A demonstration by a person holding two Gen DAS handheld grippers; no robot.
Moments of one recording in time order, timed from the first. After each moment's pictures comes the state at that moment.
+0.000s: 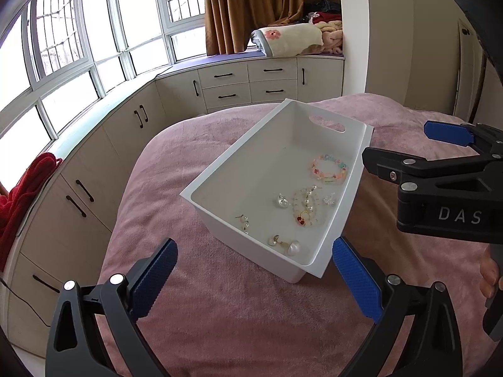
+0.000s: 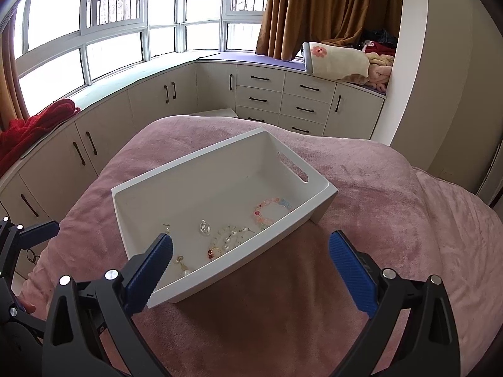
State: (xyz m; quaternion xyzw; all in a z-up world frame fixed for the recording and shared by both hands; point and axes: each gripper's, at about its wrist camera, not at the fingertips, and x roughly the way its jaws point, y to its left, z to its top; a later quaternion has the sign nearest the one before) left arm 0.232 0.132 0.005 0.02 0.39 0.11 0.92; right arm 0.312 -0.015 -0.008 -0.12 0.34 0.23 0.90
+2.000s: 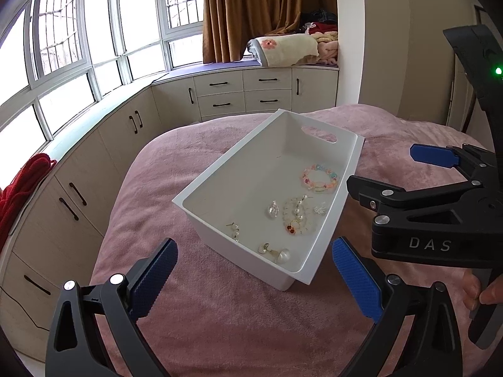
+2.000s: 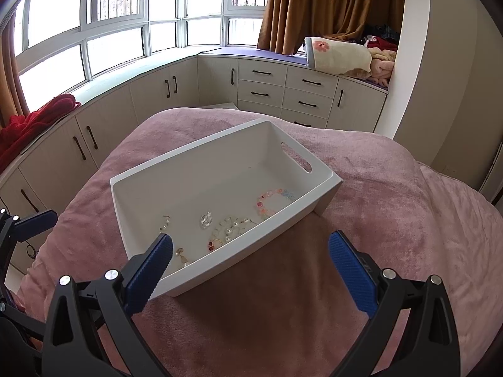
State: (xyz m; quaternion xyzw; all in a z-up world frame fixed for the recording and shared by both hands) left arm 0.225 0.132 0.010 0.01 0.36 0.09 0.93; right arm 0.311 -0.018 -0.020 -0.12 0.35 0.24 0.90
